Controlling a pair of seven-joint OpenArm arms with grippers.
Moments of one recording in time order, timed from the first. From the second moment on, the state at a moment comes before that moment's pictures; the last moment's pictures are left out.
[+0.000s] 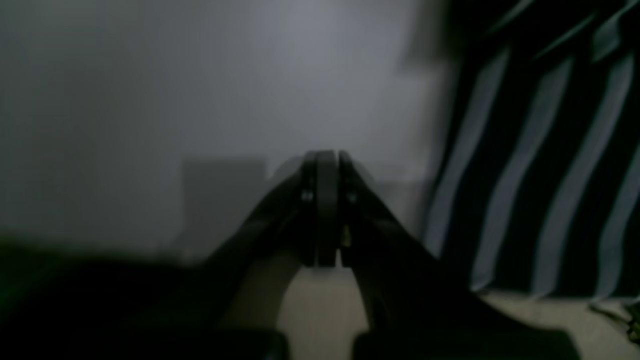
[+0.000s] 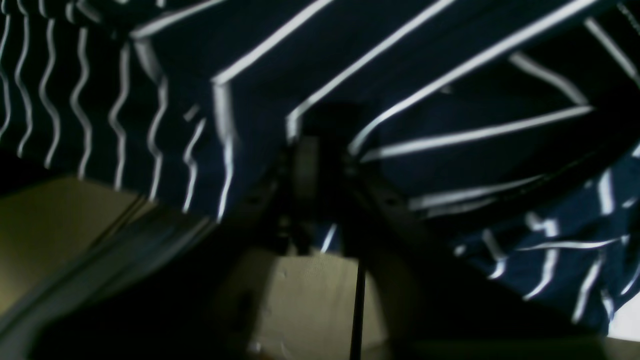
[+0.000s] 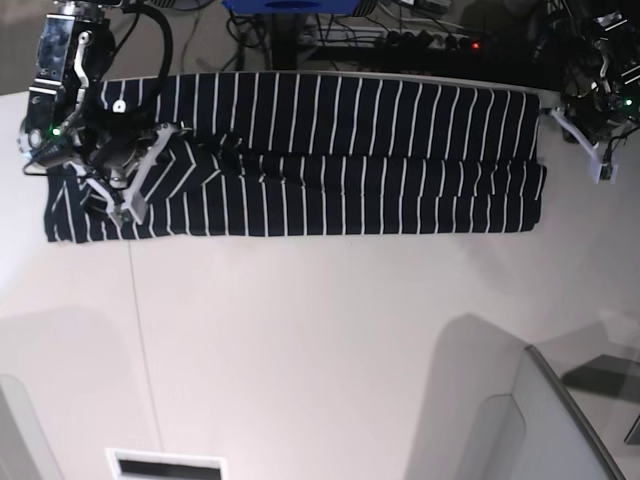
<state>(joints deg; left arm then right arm) 14.2 -20.0 -36.2 72.4 -5.2 -34.3 39.1 -13.0 -0.1 14.5 100.8 13.8 27.9 -76.1</state>
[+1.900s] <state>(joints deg) 7.9 -25.4 -29.9 51.9 -24.8 -40.9 20.6 -20.3 -1.2 27.6 108.8 13.6 28.1 -62.2</state>
